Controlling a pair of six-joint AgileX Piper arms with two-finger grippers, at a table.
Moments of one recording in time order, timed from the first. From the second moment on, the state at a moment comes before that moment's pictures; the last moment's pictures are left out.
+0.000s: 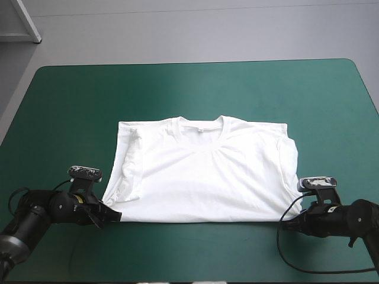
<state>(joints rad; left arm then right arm) -0.16 1.04 -0.57 -0.13 0.80 0.15 -0.05 0.94 -0.49 0.41 0.87 -0.42</state>
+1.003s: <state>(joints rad) -0.16 0.73 -0.70 0.06 1.13 0.03 -0.05 0.64 -0.68 0.36 1.04 -0.28</state>
